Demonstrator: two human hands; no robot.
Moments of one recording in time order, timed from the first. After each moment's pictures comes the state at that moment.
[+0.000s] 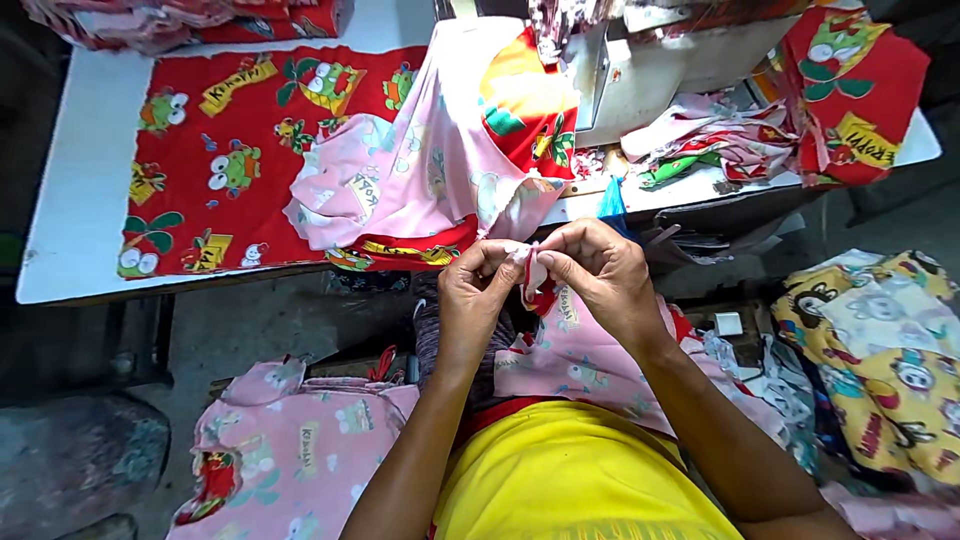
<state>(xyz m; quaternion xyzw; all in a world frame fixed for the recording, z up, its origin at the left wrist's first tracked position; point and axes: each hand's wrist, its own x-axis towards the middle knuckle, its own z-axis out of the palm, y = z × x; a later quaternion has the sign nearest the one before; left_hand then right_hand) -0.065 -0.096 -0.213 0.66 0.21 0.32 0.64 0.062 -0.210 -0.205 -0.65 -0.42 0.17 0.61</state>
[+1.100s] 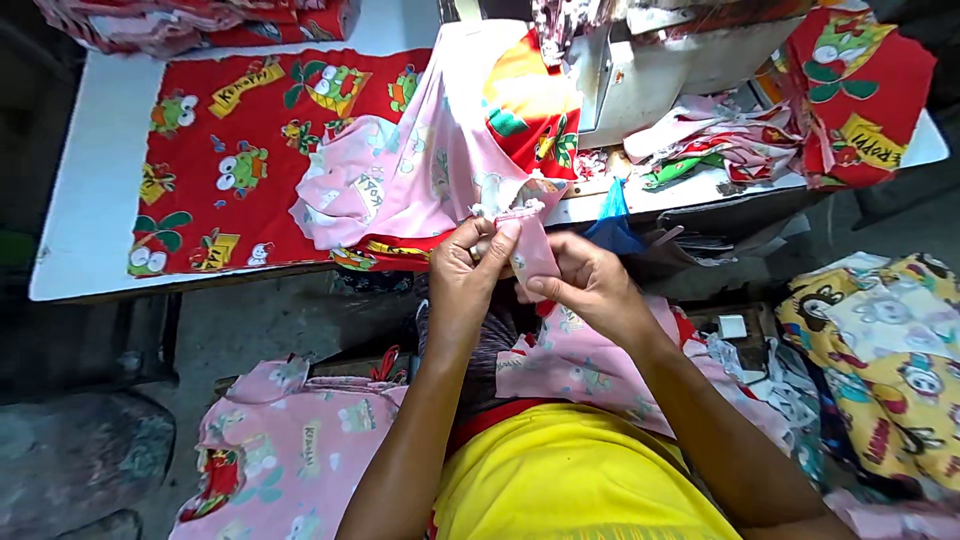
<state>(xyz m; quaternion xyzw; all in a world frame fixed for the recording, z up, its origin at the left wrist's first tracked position) -0.058 -0.085 -0.188 0.65 0.25 0.29 0.66 0.061 -0.211 -0.217 -0.57 -0.40 0.35 0.63</state>
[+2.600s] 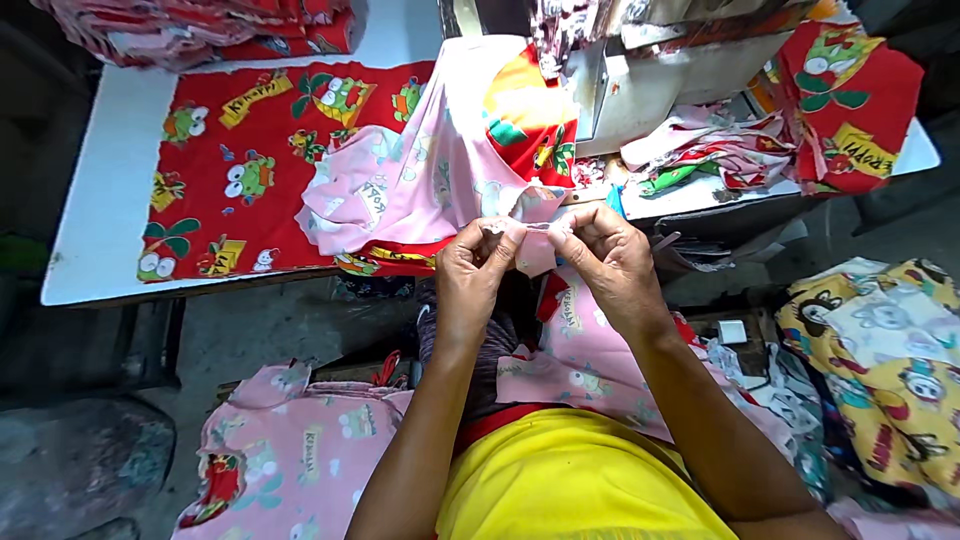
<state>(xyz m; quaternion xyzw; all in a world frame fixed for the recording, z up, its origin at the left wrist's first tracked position) -0.046 -0.084 -0.198 0.65 0.24 0.34 0.63 0.069 -0.205 -0.196 -0.61 -0.39 0.21 0.66</state>
